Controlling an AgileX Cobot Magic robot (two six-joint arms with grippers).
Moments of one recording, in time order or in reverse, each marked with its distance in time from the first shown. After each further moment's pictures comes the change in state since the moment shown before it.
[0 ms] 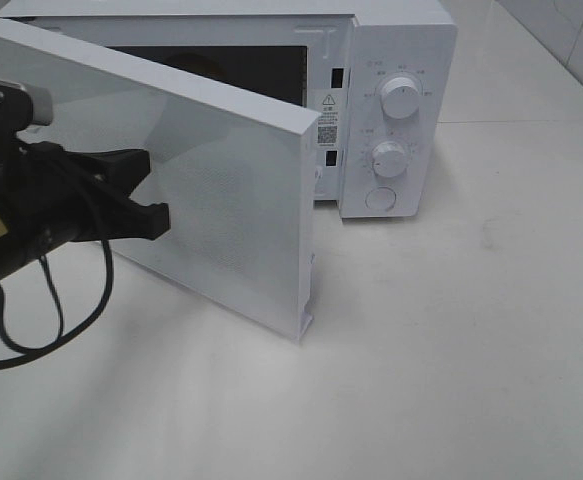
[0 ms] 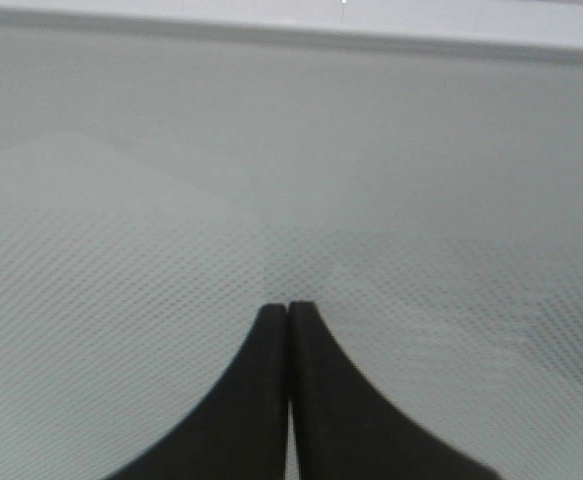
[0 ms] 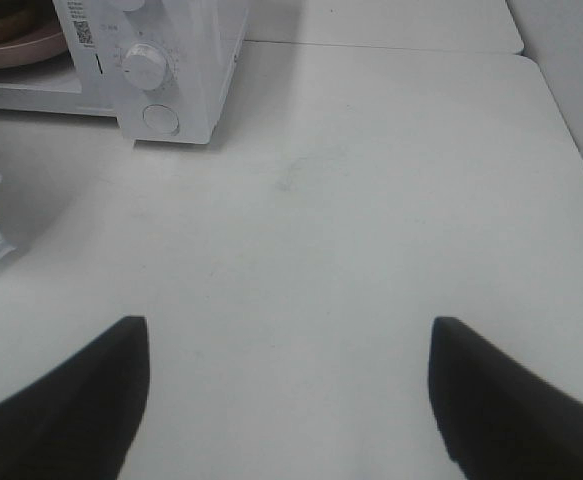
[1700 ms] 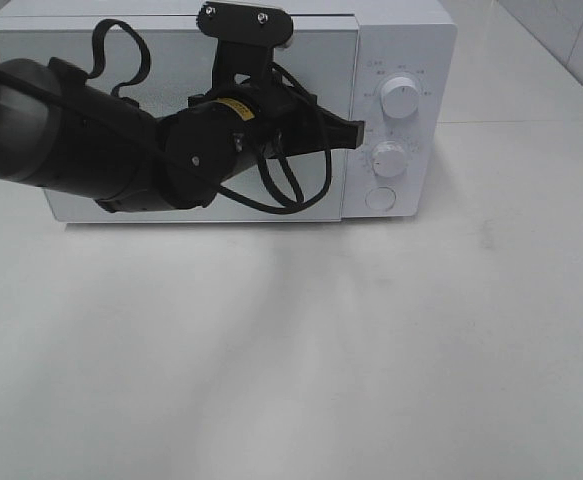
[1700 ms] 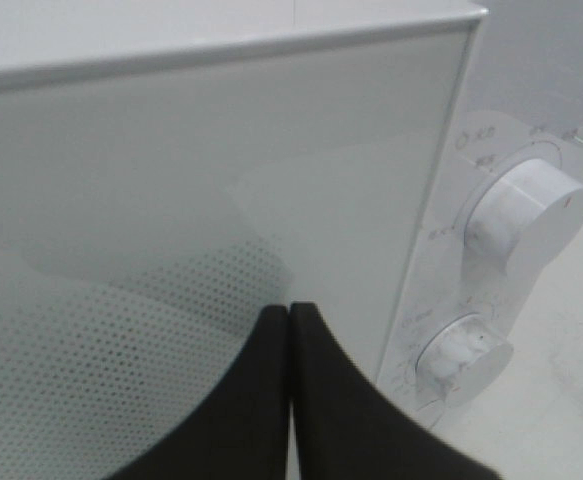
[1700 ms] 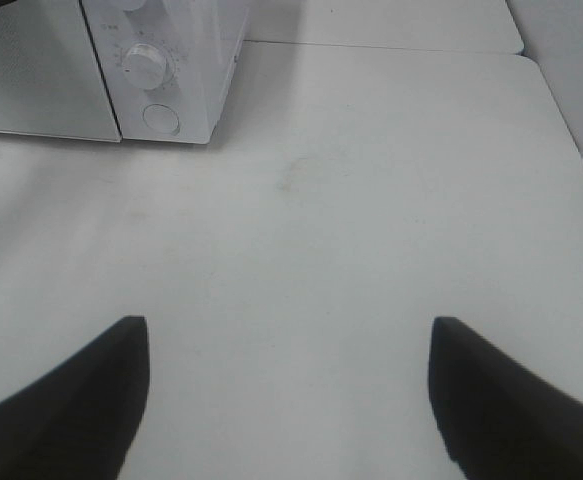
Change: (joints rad) left arm -0.166 0.408 -0.727 -0.394 0.338 0.311; right arm 0.000 0.000 0.000 0.000 0.000 0.000
